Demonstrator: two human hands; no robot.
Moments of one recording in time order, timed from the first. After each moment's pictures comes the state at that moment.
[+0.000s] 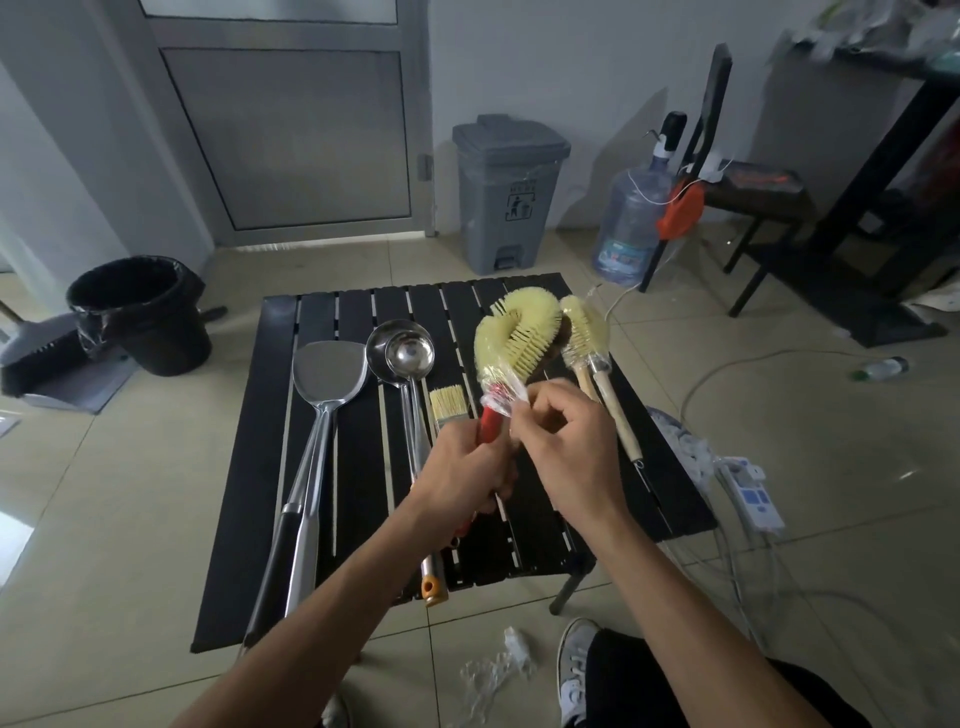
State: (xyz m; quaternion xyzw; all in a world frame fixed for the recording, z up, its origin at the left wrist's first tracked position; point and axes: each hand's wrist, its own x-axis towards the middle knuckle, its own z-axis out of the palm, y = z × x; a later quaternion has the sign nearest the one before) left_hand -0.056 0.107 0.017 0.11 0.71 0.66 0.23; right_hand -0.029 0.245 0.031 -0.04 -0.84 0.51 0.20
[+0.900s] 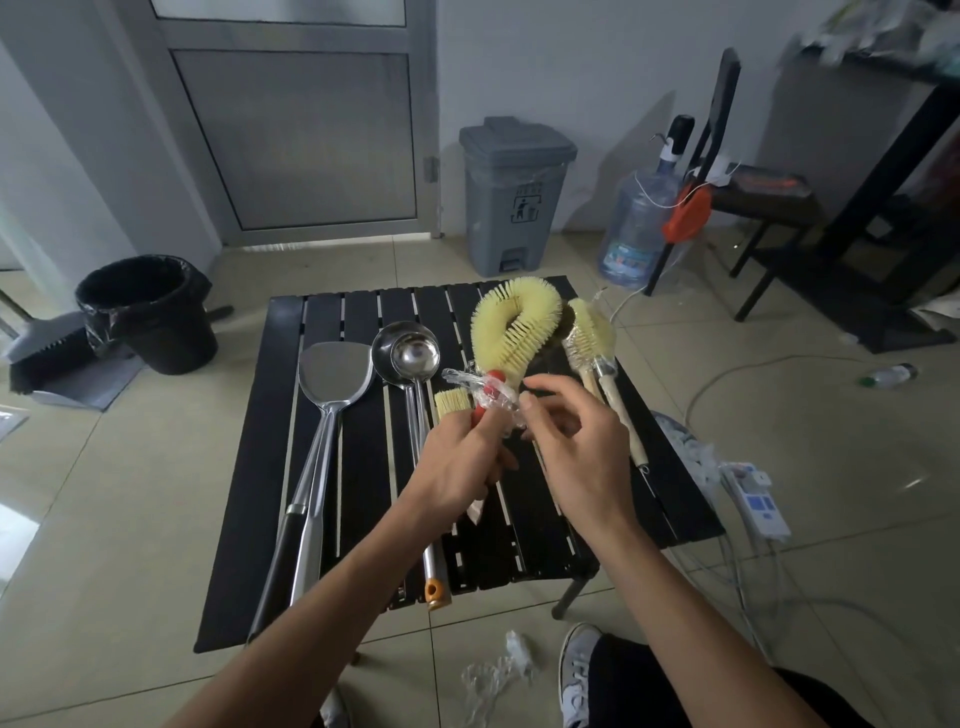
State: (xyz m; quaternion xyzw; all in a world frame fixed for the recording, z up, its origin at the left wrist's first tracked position) left_hand -0.068 0.107 0.021 0.06 0.73 0.65 0.19; right_hand -0.025 0.243 0.034 -0.06 -0.82 0.52 0.23
